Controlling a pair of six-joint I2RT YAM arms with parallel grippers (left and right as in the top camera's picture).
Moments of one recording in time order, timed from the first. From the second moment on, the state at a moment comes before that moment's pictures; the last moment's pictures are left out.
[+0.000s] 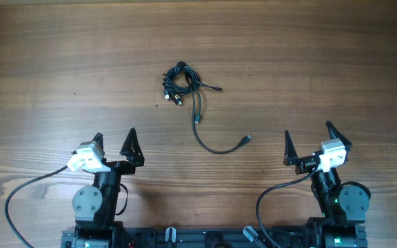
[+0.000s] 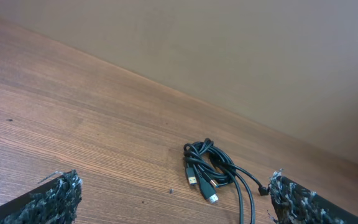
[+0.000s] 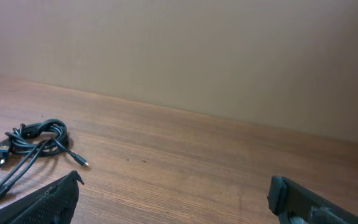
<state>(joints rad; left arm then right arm) -0.06 0.01 0.01 -0.07 0.00 -0.42 -0.04 0.01 0.01 0.02 -0.24 -0.12</state>
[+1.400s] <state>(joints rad) -0.06 0.05 0.27 -0.31 0.00 -0.39 -0.04 0.41 0.37 -0.04 -0.51 -0.07</state>
